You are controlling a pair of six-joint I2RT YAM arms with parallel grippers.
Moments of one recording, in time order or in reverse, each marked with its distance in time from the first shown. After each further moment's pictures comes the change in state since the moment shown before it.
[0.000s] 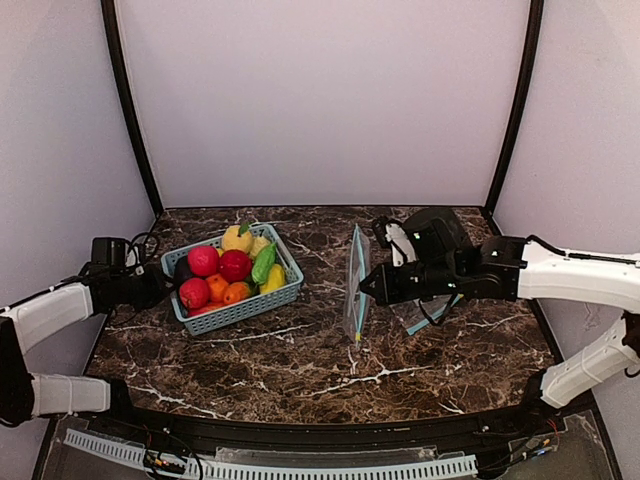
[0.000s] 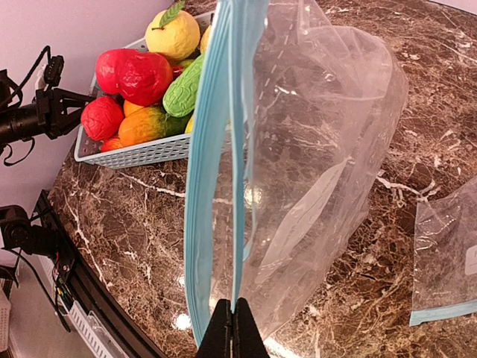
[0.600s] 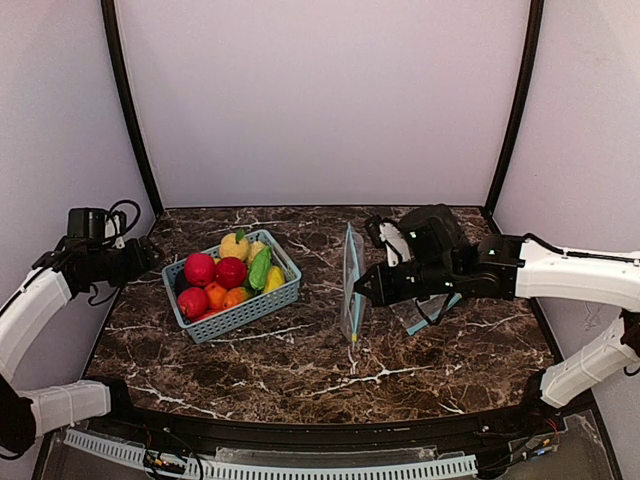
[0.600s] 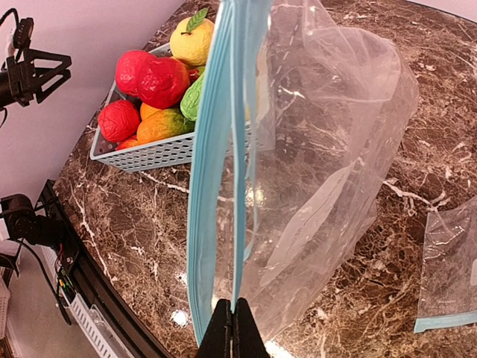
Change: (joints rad) left arm -0.003 -0.152 0.219 -0.307 -0.171 0.183; right arm 0.018 0.022 0.028 0.003 -0.017 -0.034
